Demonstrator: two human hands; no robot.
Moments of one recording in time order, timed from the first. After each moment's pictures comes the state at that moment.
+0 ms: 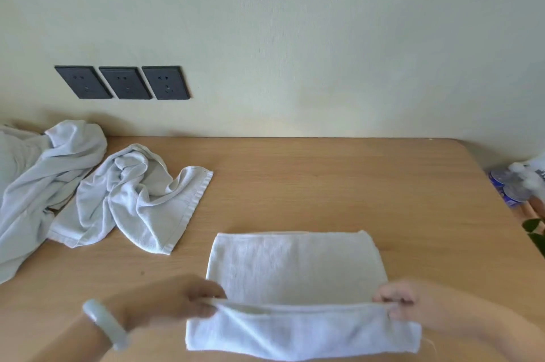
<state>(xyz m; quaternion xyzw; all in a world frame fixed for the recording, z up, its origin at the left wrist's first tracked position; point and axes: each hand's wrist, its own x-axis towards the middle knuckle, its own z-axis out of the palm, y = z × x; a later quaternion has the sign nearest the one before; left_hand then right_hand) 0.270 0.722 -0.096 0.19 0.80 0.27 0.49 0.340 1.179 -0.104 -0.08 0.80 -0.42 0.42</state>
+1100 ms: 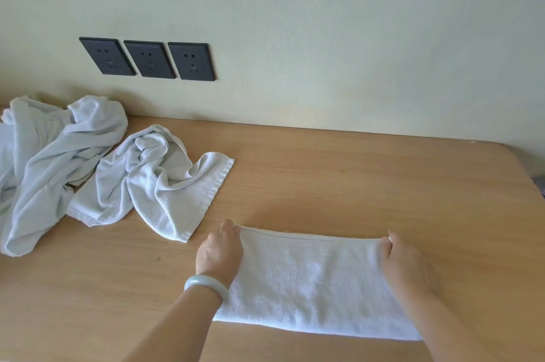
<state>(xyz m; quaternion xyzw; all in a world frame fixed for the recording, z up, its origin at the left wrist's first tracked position) 0.239 0.779 -0.176 -0.13 0.96 0.23 0.09 0.274 1.088 -0.183 0.27 0.95 -0.14 0.08</state>
